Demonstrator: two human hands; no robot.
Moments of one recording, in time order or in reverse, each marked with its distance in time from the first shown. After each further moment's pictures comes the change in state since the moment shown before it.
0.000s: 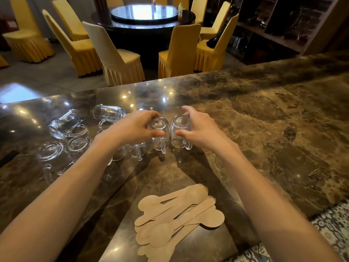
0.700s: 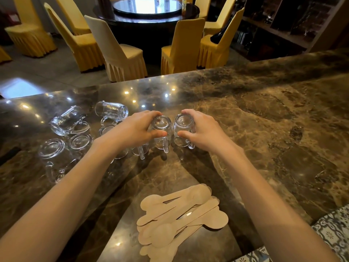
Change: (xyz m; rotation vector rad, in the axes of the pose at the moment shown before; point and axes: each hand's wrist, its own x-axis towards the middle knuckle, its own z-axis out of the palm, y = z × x) left_hand -0.002 -0.012 0.012 -0.039 0.045 0.011; right_hand 0.001 0.009 0.010 0.028 0.019 -0.046
